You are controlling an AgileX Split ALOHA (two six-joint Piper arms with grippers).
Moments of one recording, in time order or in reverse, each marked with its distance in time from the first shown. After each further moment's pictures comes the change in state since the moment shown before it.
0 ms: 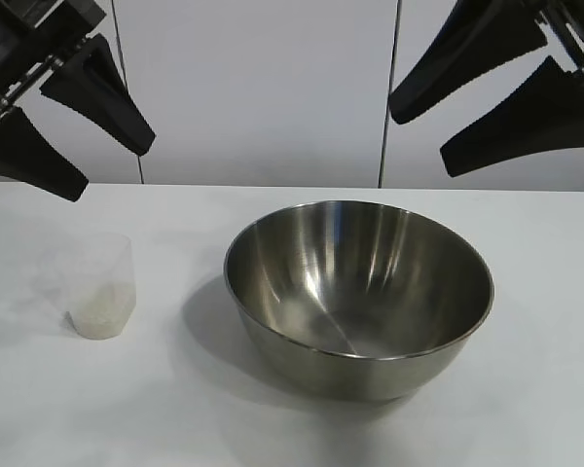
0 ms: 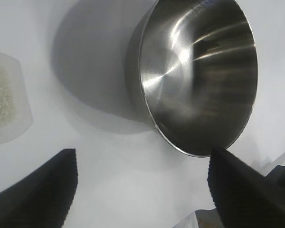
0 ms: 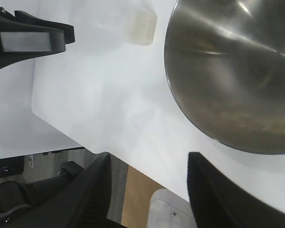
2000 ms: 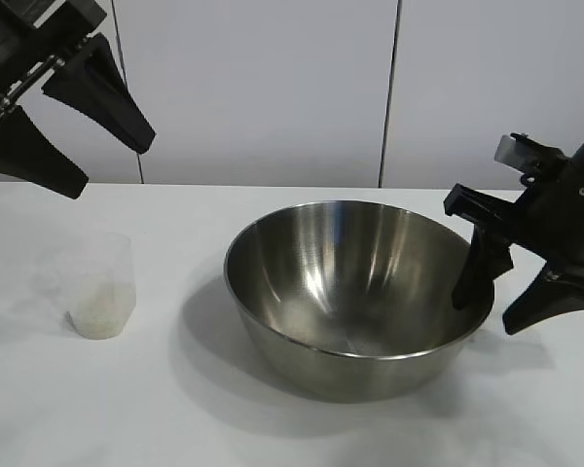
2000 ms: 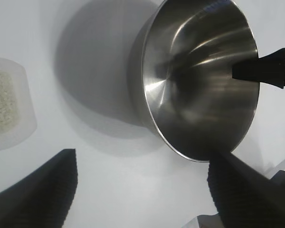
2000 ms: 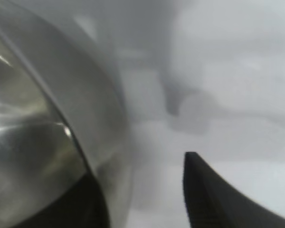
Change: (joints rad) left arm 0.000 0.000 0.000 0.000 -0.020 0.000; right arm -0.197 0.552 -0.038 -0.200 -0.247 0.003
